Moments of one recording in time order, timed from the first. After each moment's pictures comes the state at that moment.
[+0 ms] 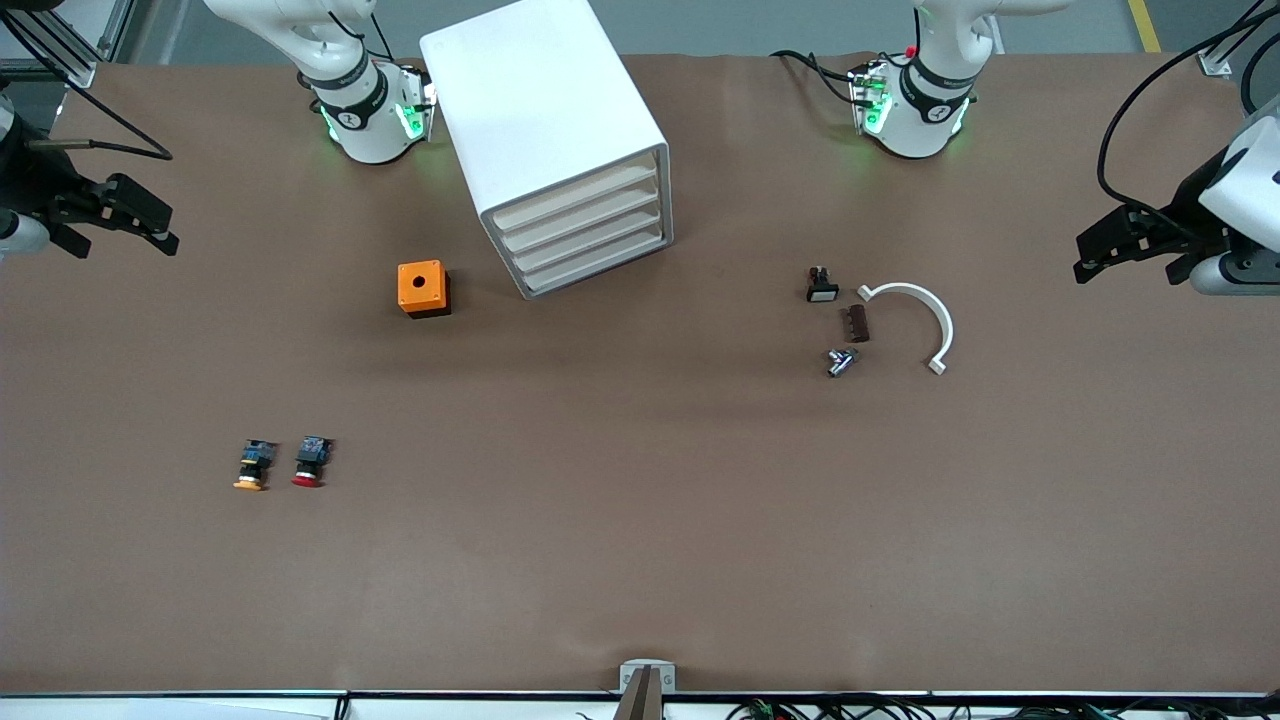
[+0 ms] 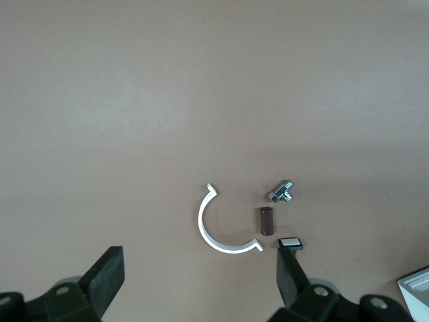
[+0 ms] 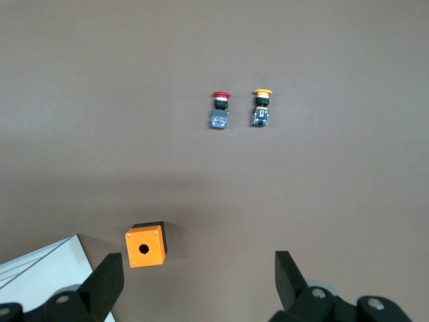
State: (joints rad) left arm -0.05 0.00 -0.03 -1.57 -0.01 1.60 -0.05; right arm 0.00 -0.15 -0.01 -1.75 0.00 1.64 -0.03
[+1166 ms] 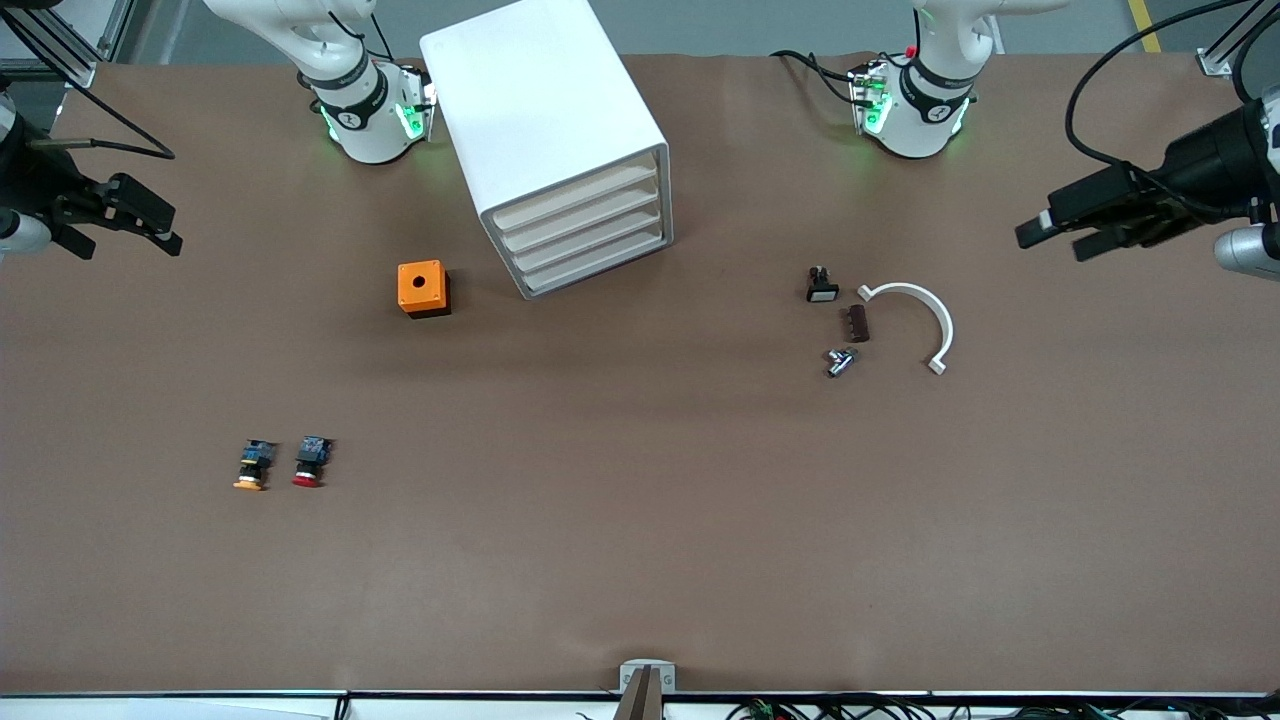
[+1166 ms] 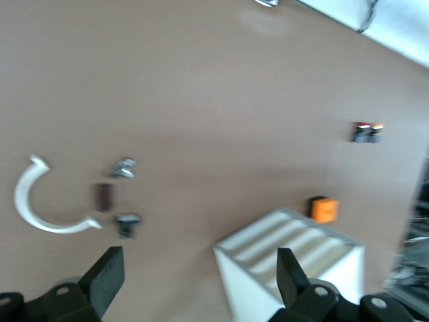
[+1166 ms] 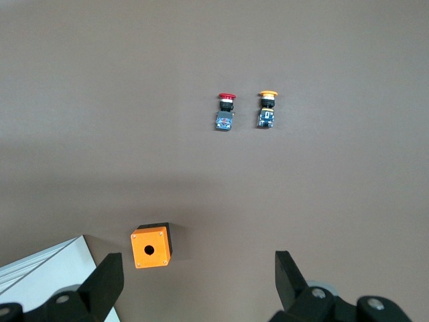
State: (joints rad) left arm -0.01 0.01 -0.02 -1.53 -0.58 1.53 -0.21; right arm 0.00 -0.15 0.00 -1.75 0.02 1.65 -0.03
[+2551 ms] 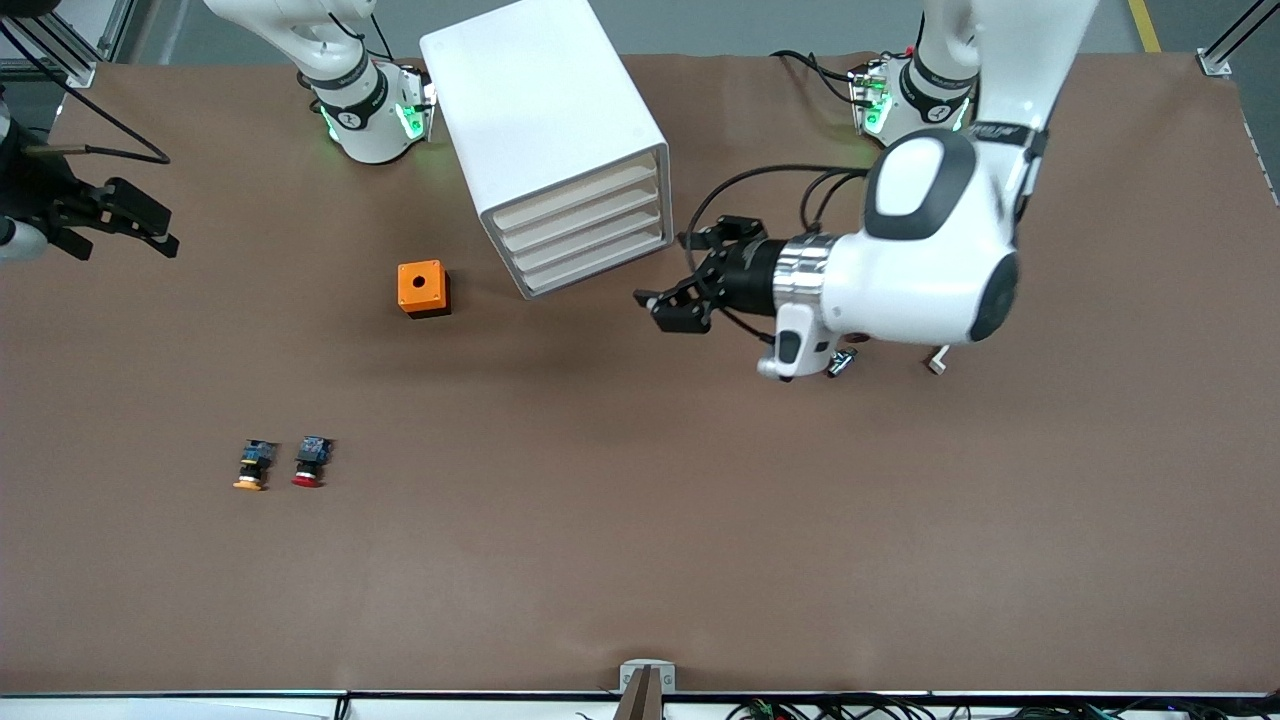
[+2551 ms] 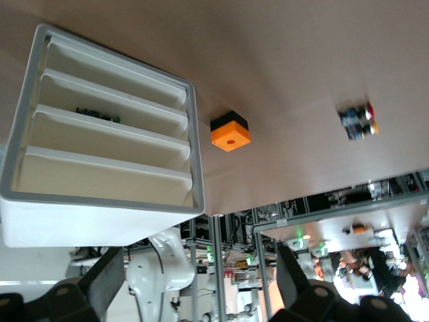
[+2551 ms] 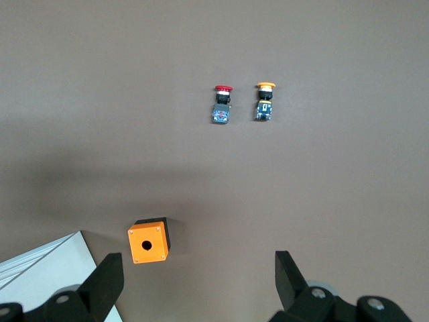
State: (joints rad) left arm -0.46 0.48 -0.06 -1.38 -0.97 1.74 -1.31; right arm -0.01 -0.11 -0.01 -1.73 0.01 1.62 -0.03
